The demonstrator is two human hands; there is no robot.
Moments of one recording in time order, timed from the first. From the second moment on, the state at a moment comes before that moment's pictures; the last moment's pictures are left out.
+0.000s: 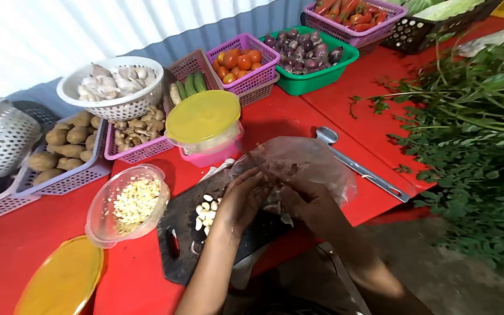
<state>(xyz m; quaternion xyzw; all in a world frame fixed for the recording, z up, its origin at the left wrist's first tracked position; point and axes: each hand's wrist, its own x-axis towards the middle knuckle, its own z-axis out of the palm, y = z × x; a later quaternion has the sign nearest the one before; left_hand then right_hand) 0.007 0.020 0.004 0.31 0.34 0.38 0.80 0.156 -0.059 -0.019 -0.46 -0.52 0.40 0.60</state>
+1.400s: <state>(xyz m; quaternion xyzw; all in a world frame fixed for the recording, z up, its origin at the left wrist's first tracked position) 0.012 0.023 0.004 0.29 0.33 0.40 0.80 0.168 -0.047 -0.029 -0.50 -0.49 0.39 0.60</state>
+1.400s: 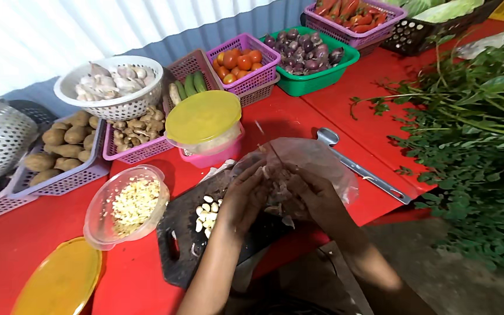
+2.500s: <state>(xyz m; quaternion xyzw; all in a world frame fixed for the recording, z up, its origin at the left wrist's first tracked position) 0.014 0.016 0.002 0.36 0.32 0.44 0.75 0.157 -0.057 -0.033 -0.54 -0.59 0.29 0.52</state>
